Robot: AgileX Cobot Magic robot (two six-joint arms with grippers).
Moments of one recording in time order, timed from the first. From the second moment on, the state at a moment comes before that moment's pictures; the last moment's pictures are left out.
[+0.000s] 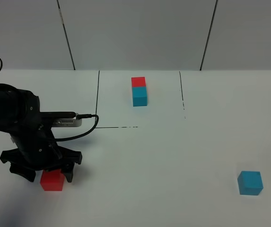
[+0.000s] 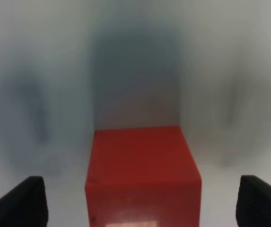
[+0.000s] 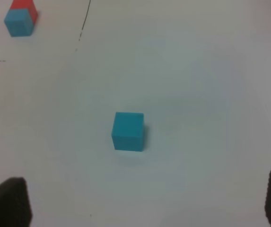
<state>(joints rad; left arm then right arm) -0.28 1.93 -1.09 -0.10 0.75 -0.21 0.02 -0.01 -0.50 0.06 1.06 0.00</state>
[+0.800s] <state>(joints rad) -0.28 1.98 -1.09 -0.12 0.74 -0.21 0.02 -0.01 -0.50 0.06 1.06 0.00</state>
